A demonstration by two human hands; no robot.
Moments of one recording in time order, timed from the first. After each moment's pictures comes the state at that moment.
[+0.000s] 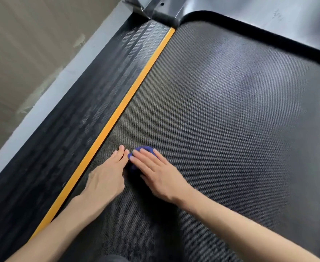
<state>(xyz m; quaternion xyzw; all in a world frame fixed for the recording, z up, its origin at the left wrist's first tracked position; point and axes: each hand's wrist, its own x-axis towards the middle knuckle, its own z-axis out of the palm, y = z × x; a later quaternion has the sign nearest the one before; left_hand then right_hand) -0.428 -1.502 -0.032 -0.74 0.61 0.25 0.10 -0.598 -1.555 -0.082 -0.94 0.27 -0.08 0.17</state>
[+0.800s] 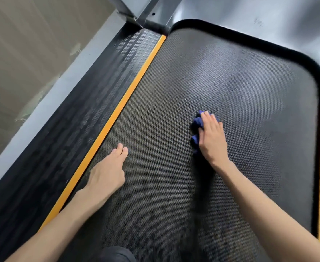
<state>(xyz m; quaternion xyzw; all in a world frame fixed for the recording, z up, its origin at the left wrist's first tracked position) -0.430 -1.505 -0.021 -0.75 0.61 0.25 0.08 -0.696 -1.647 -0.078 -0.78 0.60 -0.15 0.12</state>
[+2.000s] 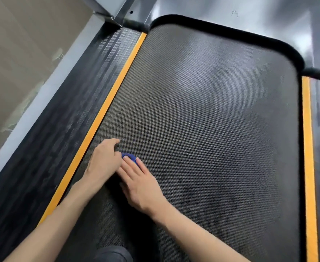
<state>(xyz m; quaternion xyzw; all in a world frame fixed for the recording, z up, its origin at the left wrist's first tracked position) -0.445 -1.534 -0.010 -0.79 0.53 0.30 -0.09 -0.576 -1.494 -0.081 -0.90 0.39 -0.12 0.14</state>
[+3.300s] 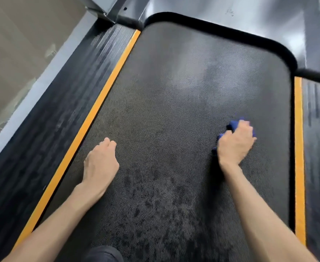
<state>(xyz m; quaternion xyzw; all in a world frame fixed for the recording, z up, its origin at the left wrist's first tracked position) -0.467 -1.527 -0.015 -0.80 0.57 0.18 0.00 -0.780 -1.627 -0.068 -0.51 0.83 -0.21 0.05</state>
